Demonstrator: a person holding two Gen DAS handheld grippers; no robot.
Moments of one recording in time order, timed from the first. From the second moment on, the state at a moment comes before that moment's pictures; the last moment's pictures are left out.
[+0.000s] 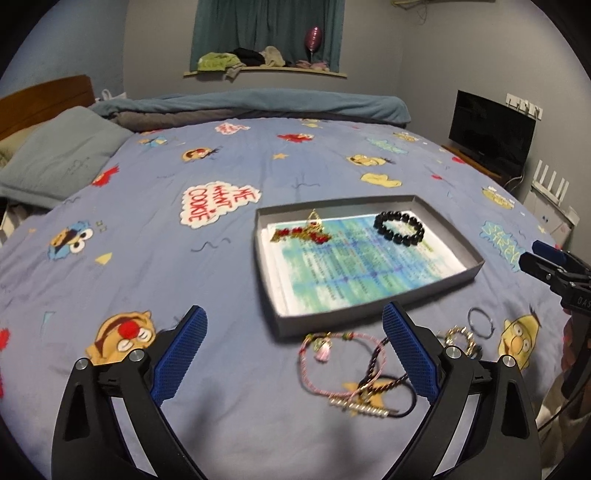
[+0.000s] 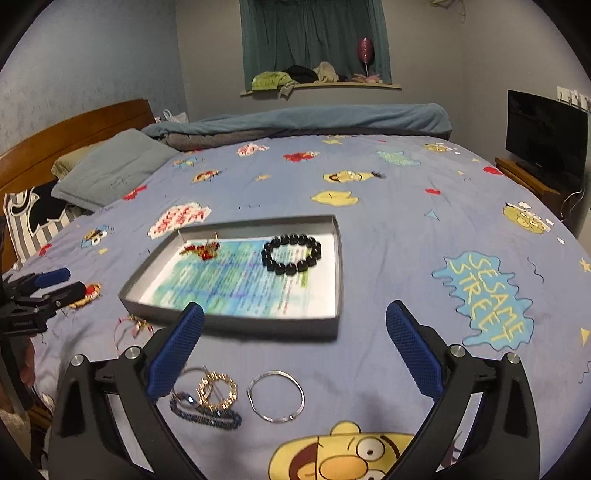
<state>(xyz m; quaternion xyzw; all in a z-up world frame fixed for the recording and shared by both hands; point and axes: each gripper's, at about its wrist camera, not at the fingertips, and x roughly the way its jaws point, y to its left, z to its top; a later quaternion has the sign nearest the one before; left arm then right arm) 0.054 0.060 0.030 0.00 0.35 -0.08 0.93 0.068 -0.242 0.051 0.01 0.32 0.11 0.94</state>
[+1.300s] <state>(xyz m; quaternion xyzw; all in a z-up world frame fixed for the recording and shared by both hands) 0.052 0.049 -0.043 0.00 0.41 -0.10 0.91 0.054 -0.238 -0.031 0.00 0.42 0.16 0.89</state>
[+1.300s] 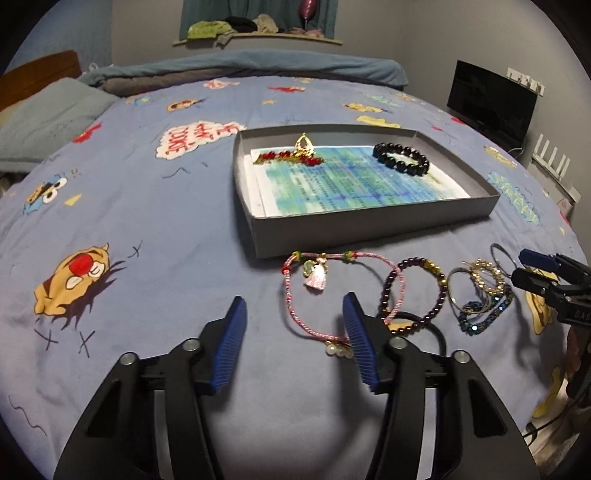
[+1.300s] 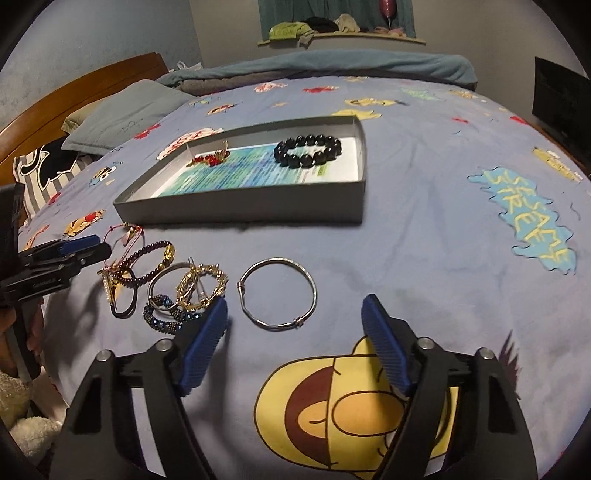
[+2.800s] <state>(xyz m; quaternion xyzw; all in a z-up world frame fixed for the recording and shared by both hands) 0.050 0.054 0.069 0.01 0.29 -0.13 0.95 0.074 -0.220 0.023 -0.03 0.33 0.16 0.93</state>
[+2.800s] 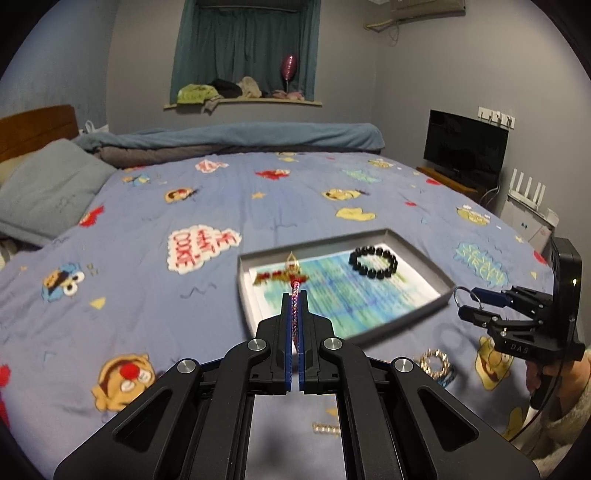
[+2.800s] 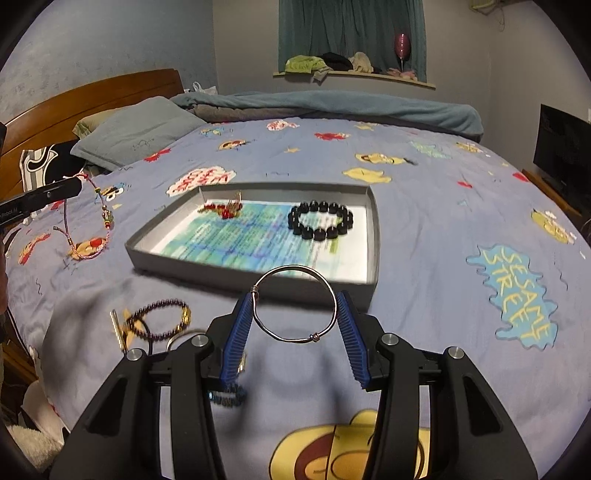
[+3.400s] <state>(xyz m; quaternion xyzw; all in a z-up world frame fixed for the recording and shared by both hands) 0.119 0.020 0.084 0.00 0.27 -0.16 0.95 0.139 -0.207 0.038 -0.04 0.31 0.14 0.94</state>
